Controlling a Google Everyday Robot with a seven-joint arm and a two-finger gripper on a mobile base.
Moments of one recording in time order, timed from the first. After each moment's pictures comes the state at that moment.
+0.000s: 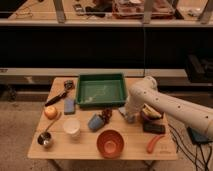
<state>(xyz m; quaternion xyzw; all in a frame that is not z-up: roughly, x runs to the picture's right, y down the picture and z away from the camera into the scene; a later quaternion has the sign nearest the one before) 0.136 0.134 0.847 -0.25 -0.14 -0.27 0.92</state>
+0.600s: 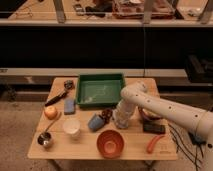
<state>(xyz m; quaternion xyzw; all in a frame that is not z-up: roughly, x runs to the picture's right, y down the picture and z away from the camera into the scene) 0.091 0.184 0.838 -0.29 -0.21 -0.30 0.89</state>
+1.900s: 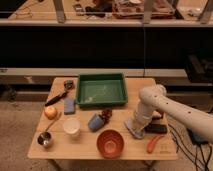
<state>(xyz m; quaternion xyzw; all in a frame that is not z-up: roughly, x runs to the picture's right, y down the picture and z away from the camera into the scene) 0.178 0.218 0.810 -0.37 -0.21 -0.27 0.87</state>
